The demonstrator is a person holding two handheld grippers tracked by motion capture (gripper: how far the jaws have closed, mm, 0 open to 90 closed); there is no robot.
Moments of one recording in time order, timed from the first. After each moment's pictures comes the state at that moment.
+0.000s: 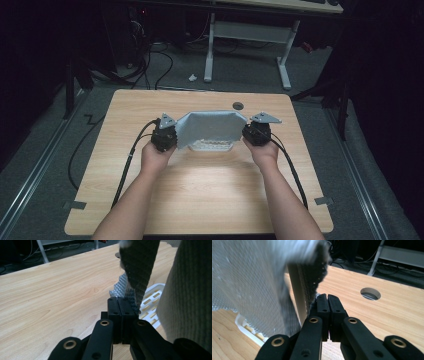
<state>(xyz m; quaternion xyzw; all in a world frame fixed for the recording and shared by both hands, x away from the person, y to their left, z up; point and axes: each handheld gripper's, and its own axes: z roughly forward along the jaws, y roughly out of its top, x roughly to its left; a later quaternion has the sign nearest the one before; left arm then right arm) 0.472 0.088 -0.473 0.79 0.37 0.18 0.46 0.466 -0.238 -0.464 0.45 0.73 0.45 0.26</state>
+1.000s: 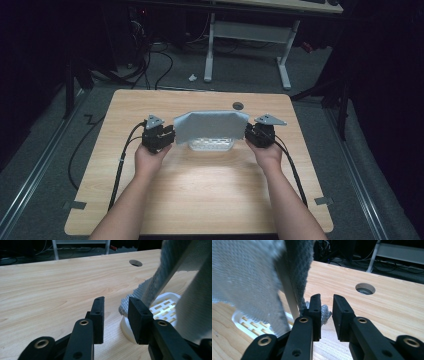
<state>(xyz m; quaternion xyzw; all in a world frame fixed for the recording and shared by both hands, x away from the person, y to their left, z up) 0.468 0.118 -0.477 0.74 0.43 0.18 0.48 0.461 -0.251 -0.464 0.46 0.72 0.45 0.26</state>
